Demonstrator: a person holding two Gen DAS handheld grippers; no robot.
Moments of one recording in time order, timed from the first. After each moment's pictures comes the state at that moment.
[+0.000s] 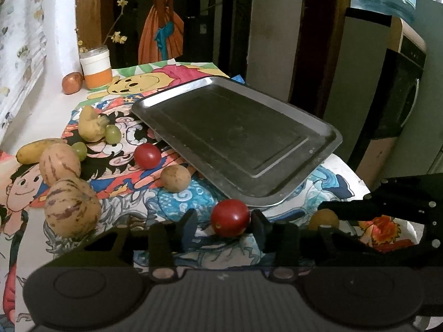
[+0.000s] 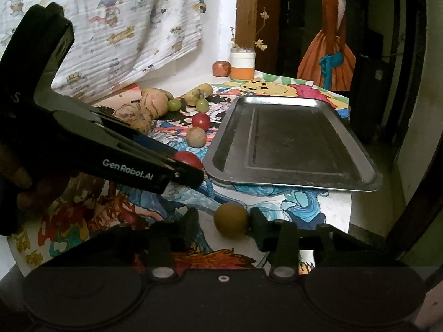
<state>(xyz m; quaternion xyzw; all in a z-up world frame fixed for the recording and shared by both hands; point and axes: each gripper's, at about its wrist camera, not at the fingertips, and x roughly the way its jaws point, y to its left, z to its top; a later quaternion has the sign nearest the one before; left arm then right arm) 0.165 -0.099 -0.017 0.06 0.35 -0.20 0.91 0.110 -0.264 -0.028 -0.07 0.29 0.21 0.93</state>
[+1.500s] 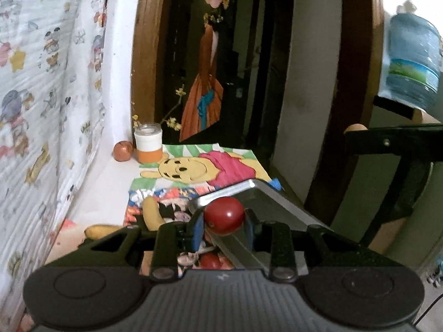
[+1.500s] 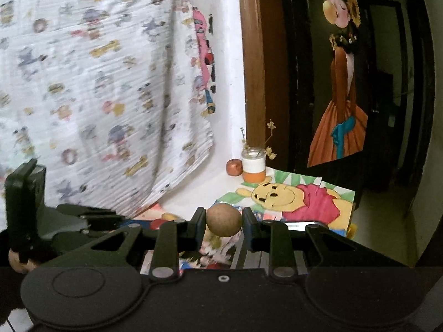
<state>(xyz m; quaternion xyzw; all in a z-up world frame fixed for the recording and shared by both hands) 0.180 -0.043 0.120 -0.01 0.24 -0.13 0.96 0.189 -0.280 0.186 -0.01 0.21 0.27 0.94</state>
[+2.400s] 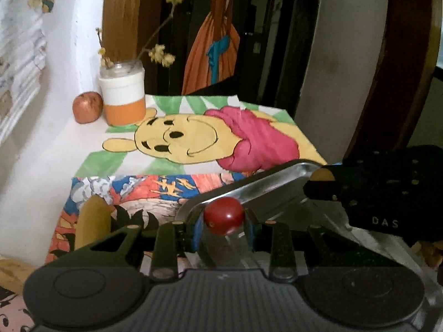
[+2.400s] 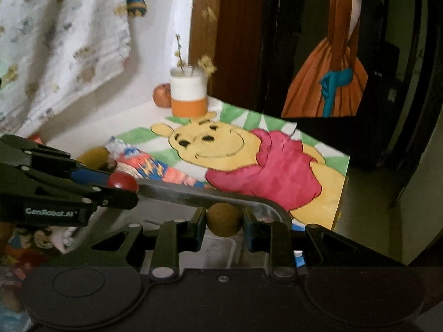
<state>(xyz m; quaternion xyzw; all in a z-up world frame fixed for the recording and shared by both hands) 0.399 -0.091 -0.007 -0.01 0.34 -0.11 0.93 0.431 -0.289 0.003 -0.11 0.30 0.23 0.92</state>
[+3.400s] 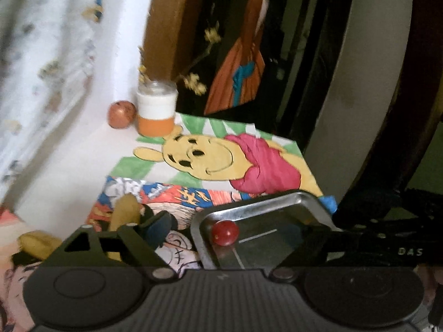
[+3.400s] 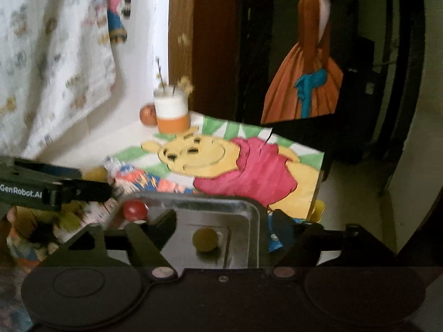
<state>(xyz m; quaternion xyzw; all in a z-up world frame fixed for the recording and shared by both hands) 0.348 -0.071 0.041 -0.08 0.30 -0.06 0.95 0.374 -0.317 0.044 -0.05 0.26 0.19 0.95</state>
